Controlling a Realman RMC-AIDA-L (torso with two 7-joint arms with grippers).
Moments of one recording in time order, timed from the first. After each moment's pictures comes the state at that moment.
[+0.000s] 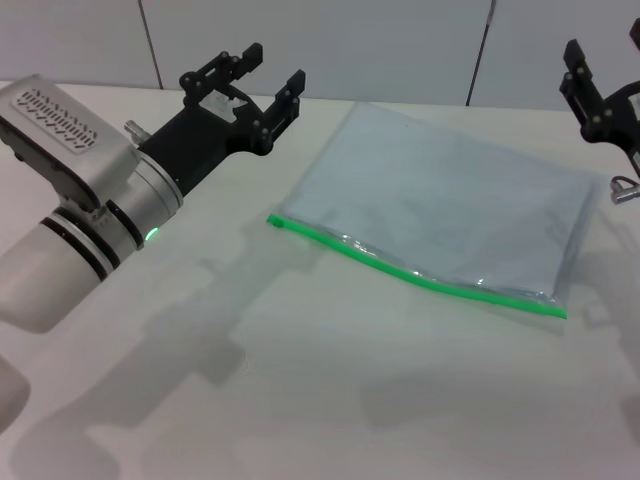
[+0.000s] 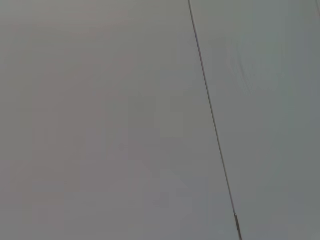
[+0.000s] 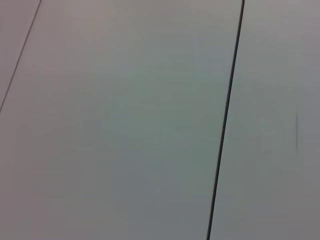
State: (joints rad) left arm -0.46 -2.04 -1.31 -0.52 0.08 -0.96 2.84; right arm 0.42 2.04 -2.11 -0.48 0.55 -1.11 -0.11
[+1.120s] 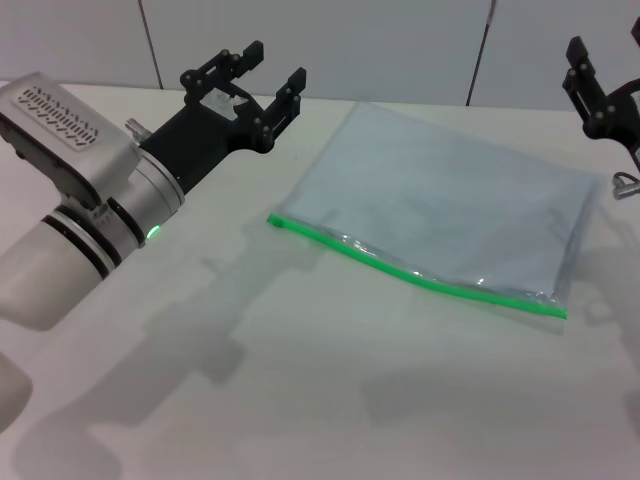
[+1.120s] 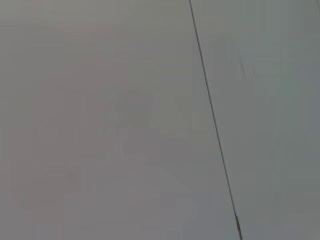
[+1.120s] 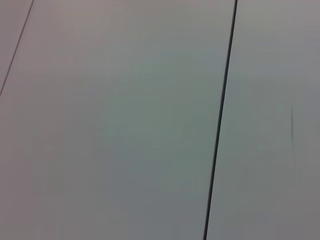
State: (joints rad) left arm -0.46 -2.04 -1.31 -0.52 0.07 -0.96 2.84; right arm 0.44 2.04 -2.11 -0.46 0.56 -1.11 -0.09
